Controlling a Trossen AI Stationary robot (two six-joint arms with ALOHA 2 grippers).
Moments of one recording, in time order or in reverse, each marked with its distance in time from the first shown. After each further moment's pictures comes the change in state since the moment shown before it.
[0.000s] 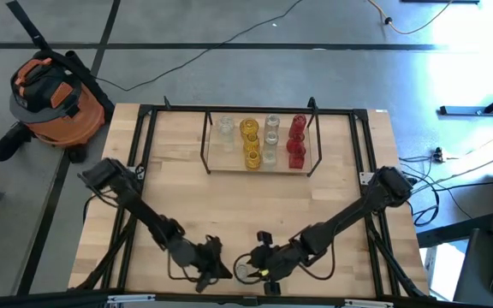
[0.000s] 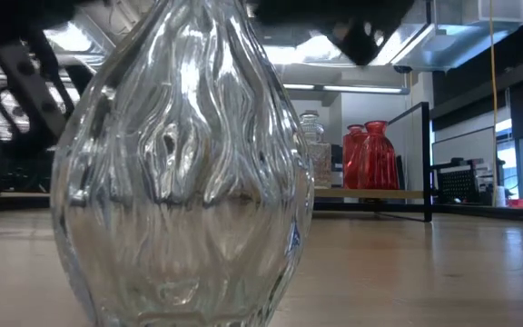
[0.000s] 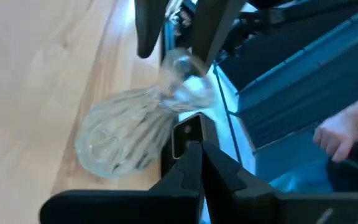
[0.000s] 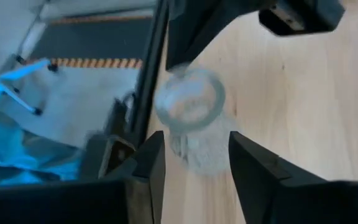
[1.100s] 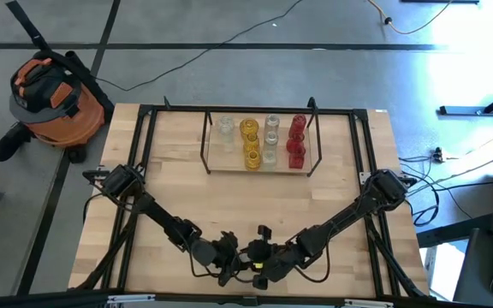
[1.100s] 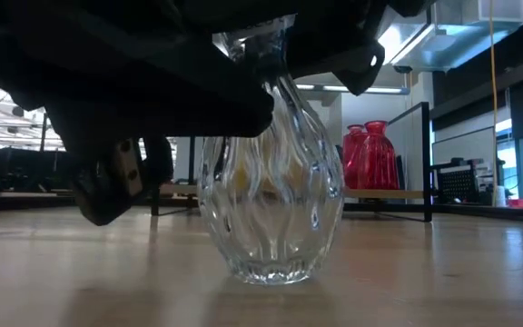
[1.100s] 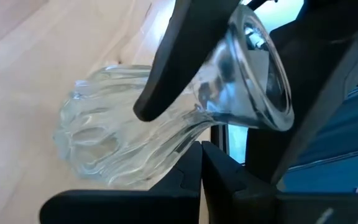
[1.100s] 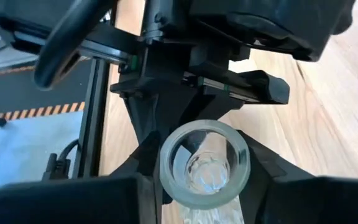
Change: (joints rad) left arm 0.096 0.165 0.151 -0.077 -0.003 -0.076; right arm -0.004 0.077 0.000 0.062 0.247 0.108
